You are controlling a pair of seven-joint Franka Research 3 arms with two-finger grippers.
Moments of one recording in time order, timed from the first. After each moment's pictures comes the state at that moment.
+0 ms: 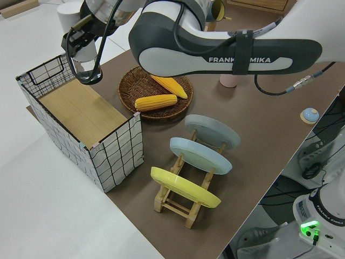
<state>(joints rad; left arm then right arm) 0.66 0.32 -0.25 -1.41 -0.15 2.33 0.39 -0.22 0.14 0.36 -1.34 -0.04 1.42 0.21</state>
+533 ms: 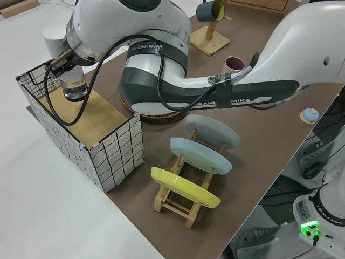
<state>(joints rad) 0.72 0.39 -0.25 -1.43 -0.32 2.43 0.64 -0.22 0.14 0.36 -1.34 -0.04 1.42 0.21</state>
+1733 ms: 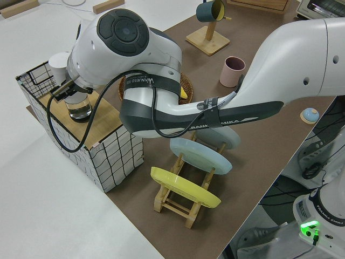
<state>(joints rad) 0.74 0.42 -0.26 -1.49 -0.38 2.46 0.75 -0.22 0.14 0.36 -1.34 -0.04 1.42 0.21</state>
